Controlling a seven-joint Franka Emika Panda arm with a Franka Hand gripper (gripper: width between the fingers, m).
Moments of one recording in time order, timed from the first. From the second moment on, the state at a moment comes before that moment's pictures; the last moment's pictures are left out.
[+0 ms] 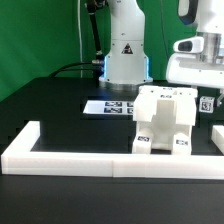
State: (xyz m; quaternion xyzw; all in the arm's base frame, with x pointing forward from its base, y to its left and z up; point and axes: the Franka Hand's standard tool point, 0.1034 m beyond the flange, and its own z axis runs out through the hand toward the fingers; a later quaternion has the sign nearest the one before) arm 0.382 0.172 0.037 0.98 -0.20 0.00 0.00
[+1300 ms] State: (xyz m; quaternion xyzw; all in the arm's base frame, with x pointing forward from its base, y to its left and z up) arm 0.431 0.113 0.120 0.99 -0.12 -0.01 -0.03
